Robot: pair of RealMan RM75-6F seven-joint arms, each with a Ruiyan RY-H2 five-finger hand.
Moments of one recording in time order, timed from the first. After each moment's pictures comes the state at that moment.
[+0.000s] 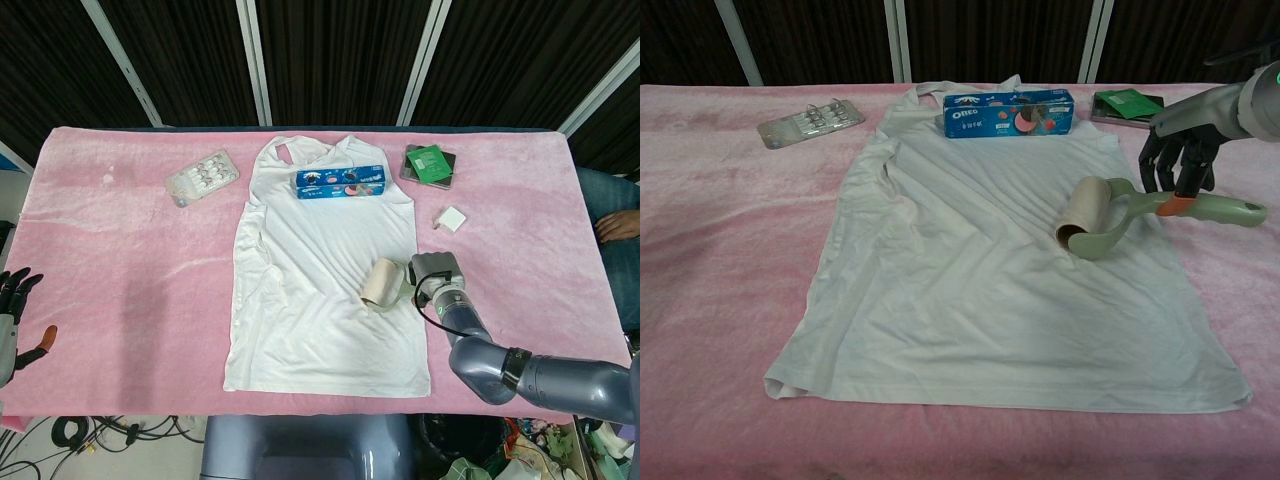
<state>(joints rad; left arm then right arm) -0.07 -1.15 -0.09 -1.64 1.43 1.52 0.11 1.19 -1.23 0.11 -1.74 0.16 0.81 -0.92</state>
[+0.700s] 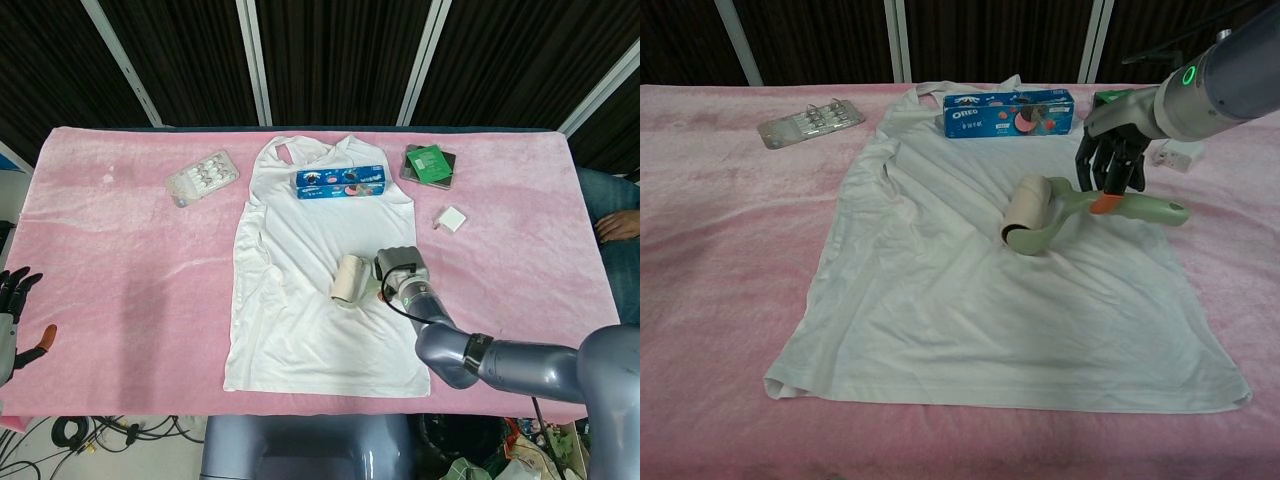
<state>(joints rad) -0.08 -1.15 -0.09 -1.64 1.43 1.52 0.10 1.31 -1.34 0.12 -1.62 0.24 0.75 -0.91</state>
